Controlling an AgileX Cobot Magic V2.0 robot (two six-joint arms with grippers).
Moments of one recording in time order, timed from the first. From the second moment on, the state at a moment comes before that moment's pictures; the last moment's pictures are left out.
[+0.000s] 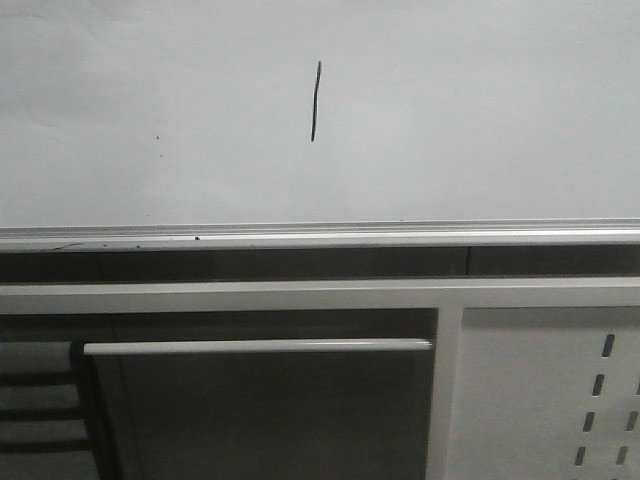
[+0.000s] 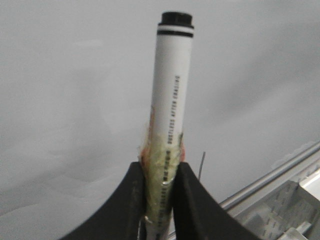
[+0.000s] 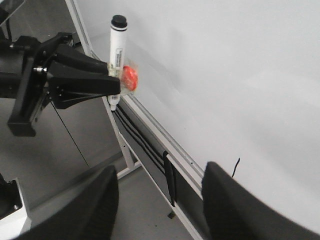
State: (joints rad) left arm -0.64 0.91 -0.69 -1.43 -0.02 1.44; right arm 0.30 1.03 -1.20 0.86 0.89 -0.87
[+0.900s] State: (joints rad) left arm -0.64 1.10 -0.79 -1.39 -0.26 1.43; right arm 0.30 1.03 -1.20 0.86 0.90 -0.87
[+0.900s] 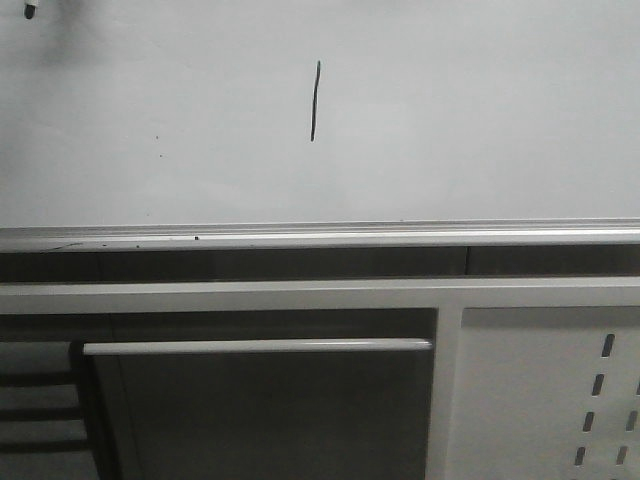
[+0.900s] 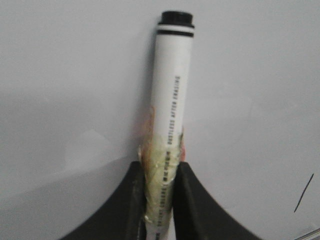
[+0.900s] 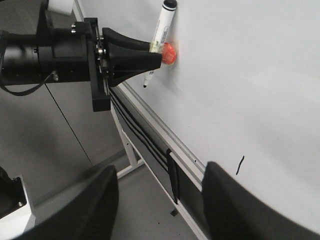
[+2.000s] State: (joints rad) left arm -0.64 1.13 -0.79 -1.39 -0.28 1.43; right arm 0.30 1.03 -1.20 0.86 0.91 -0.87
